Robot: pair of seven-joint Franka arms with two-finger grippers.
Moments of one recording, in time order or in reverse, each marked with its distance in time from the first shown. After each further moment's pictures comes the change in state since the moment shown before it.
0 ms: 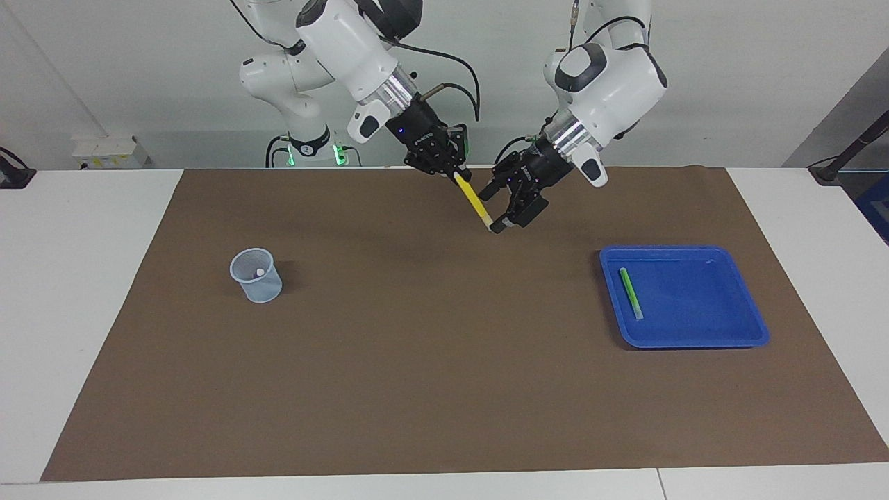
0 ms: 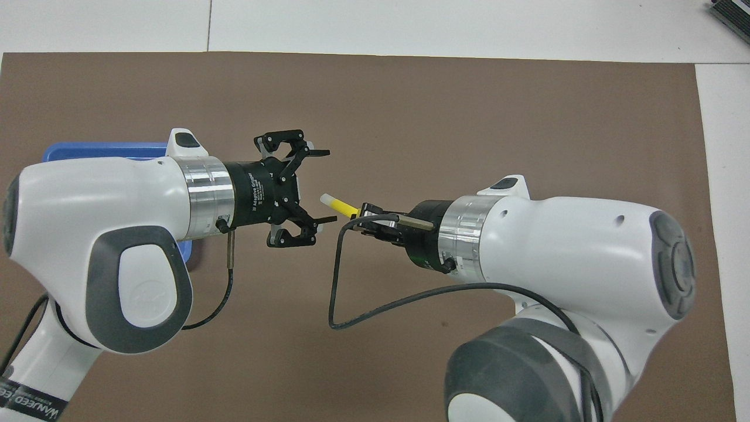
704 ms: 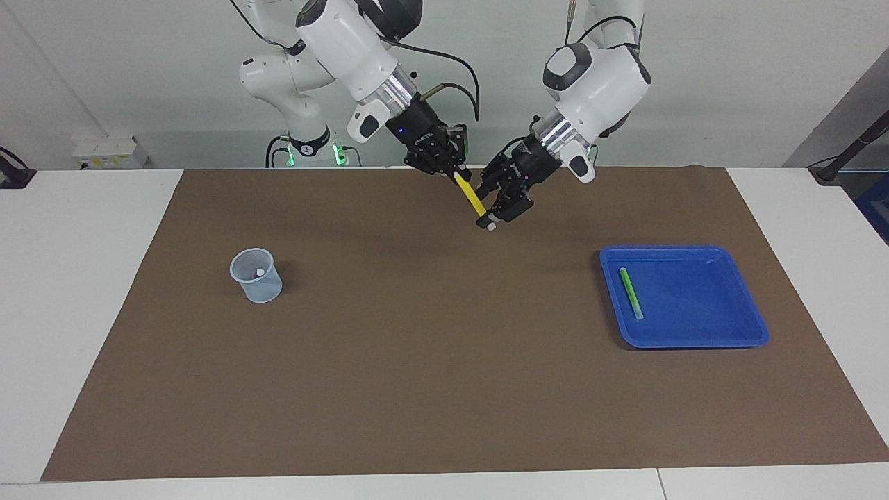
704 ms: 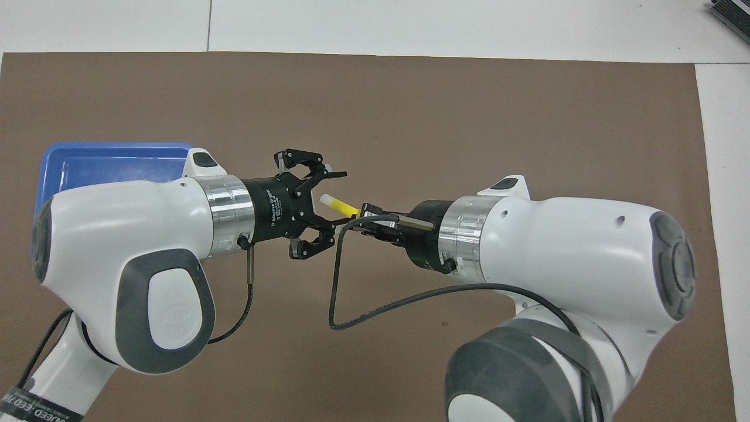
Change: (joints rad) left arm -0.030 -0.018 0.006 -0.030 0.000 0.033 -0.009; right arm 0.000 -0.001 0.000 -0.001 0.000 0.000 0.000
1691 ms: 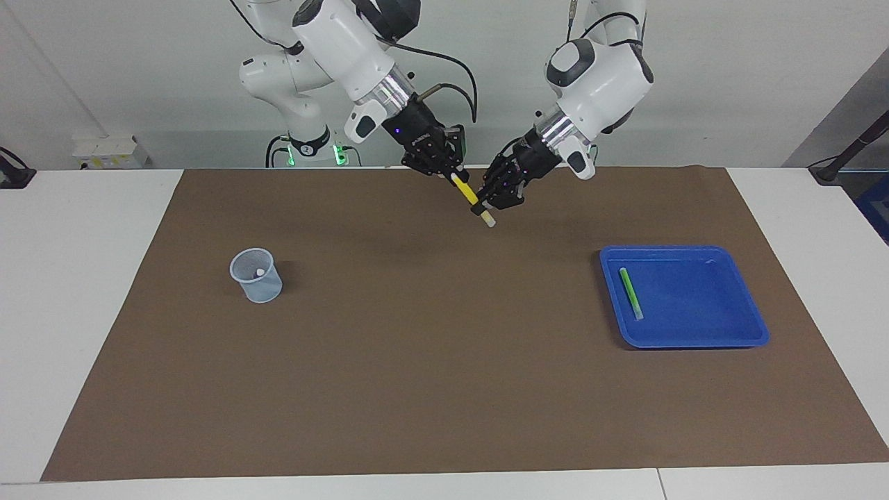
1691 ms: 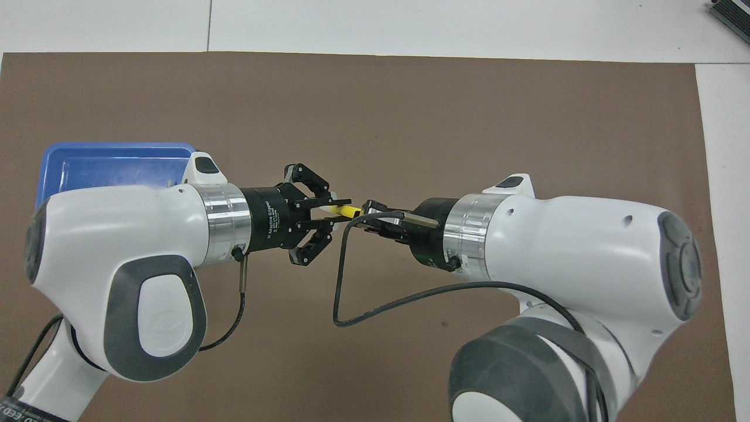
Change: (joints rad) left arm 0.002 -0.025 0.008 -0.018 0.002 -0.070 0.092; right arm -0.001 -0.004 -0.006 -0.004 0.001 0.008 0.000
